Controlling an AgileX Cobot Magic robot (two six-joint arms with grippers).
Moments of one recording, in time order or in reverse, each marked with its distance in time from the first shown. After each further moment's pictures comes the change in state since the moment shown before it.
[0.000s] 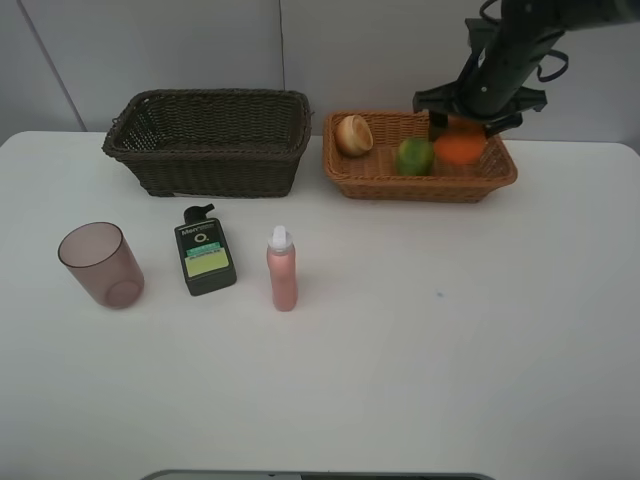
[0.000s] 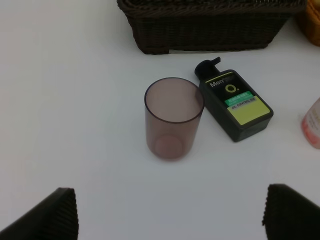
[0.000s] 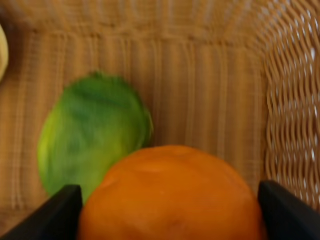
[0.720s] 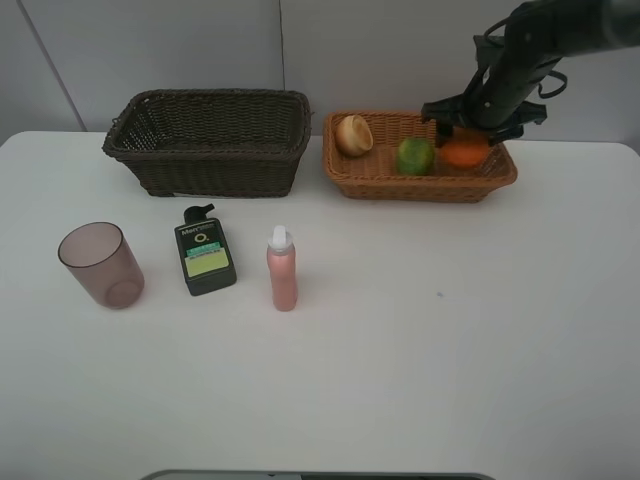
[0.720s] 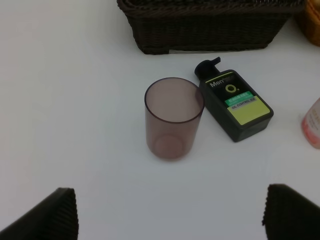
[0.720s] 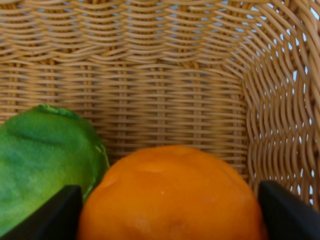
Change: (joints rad) left arm 0.000 0.000 0.000 0.000 0.000 0.000; right arm -0.049 0.069 -0.004 -0.011 -0.082 0.004
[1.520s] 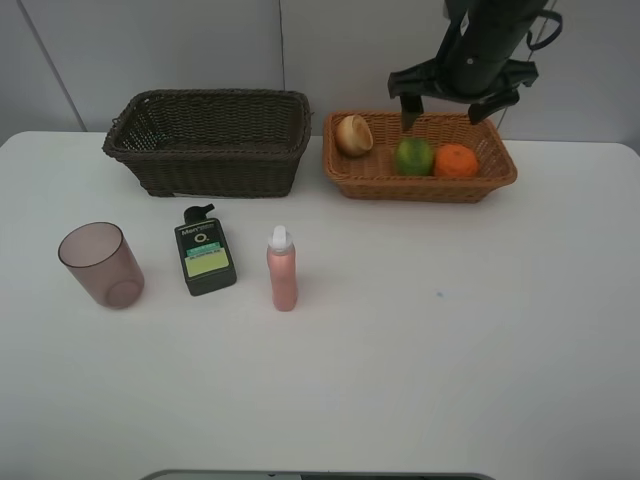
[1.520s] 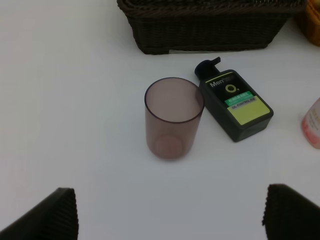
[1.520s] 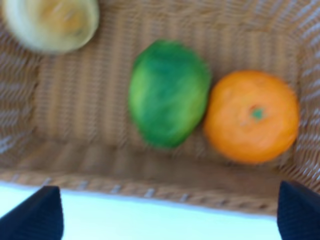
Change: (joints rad) left arm 0.000 0.000 0.000 0.000 0.000 0.000; right arm 0.205 -0.194 0.000 0.011 0.280 0.000
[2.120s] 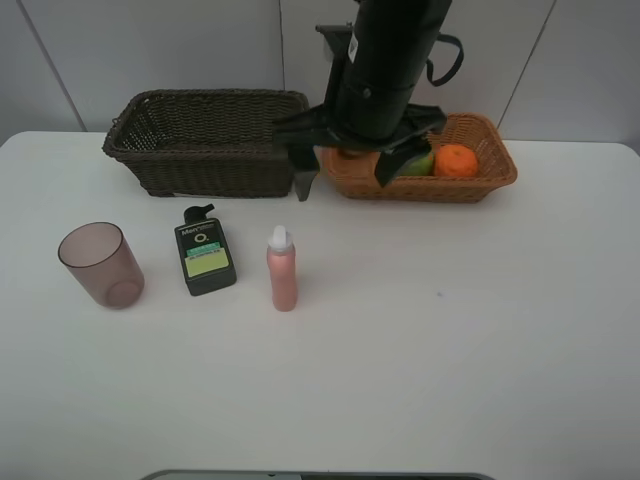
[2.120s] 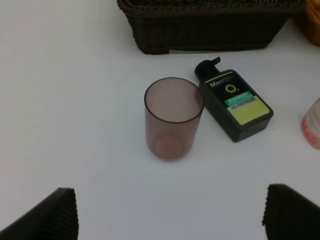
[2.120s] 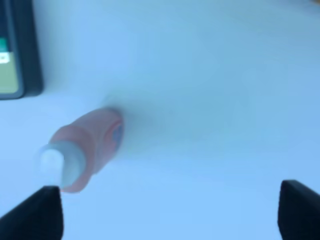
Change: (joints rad) left arm 0.000 0.000 0.000 0.000 0.000 0.000; right arm 0.340 -0.035 0.000 0.203 0.224 0.053
